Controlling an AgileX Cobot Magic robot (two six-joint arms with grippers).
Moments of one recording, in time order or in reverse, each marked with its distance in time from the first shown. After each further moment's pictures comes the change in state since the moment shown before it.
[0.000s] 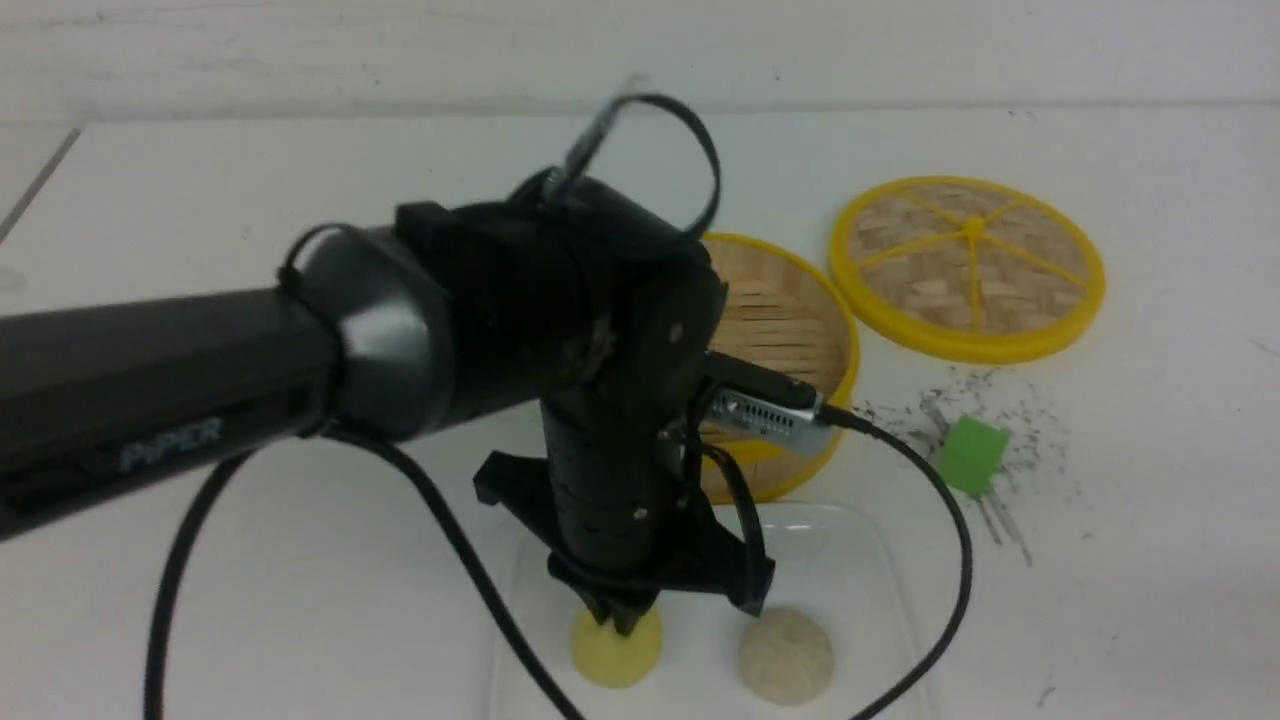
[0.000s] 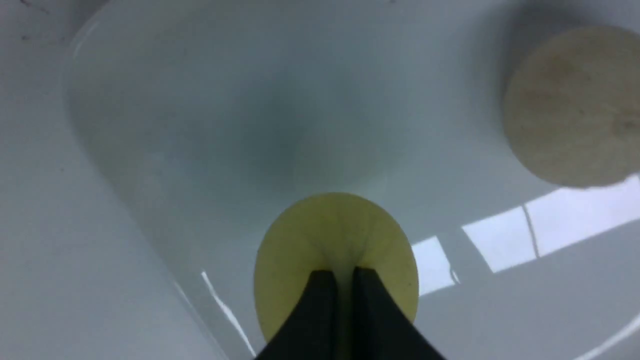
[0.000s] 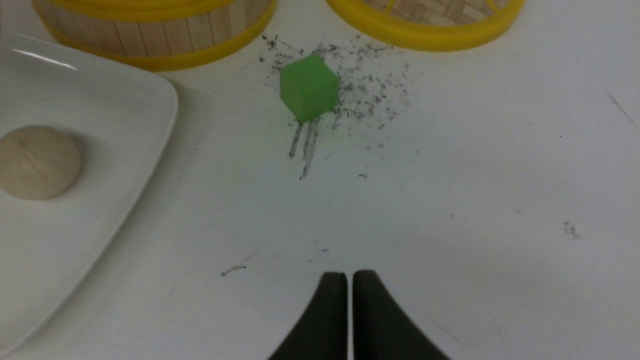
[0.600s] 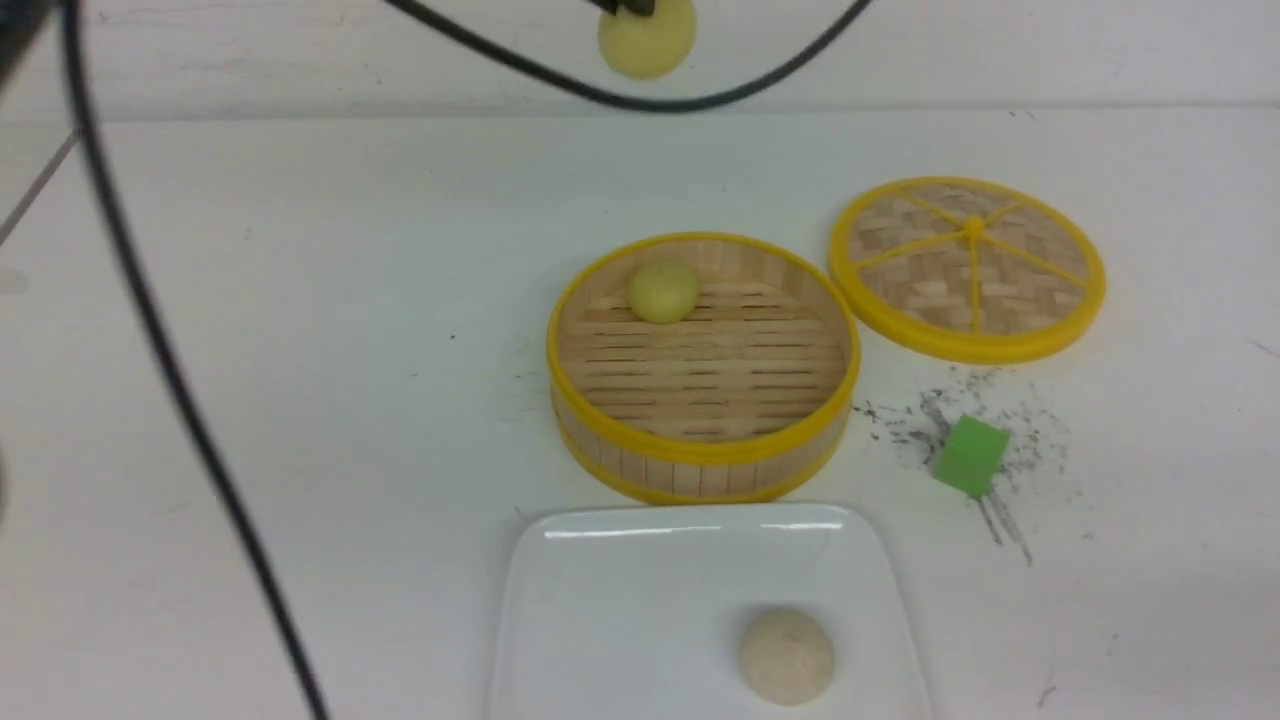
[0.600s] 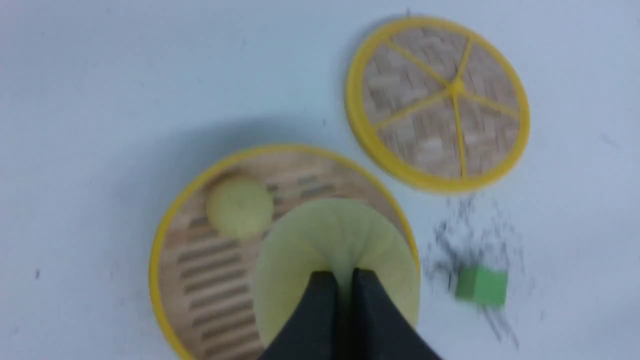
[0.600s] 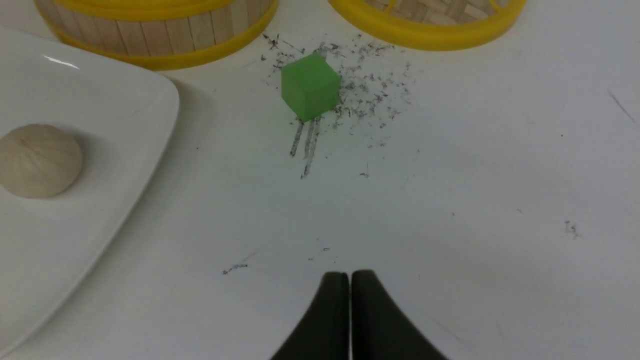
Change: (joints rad) right arm 0.000 0.000 0.000 0.002 0.002 -0.001; left arm 0.310 0.087 -0.905 -0.169 0.174 0.169
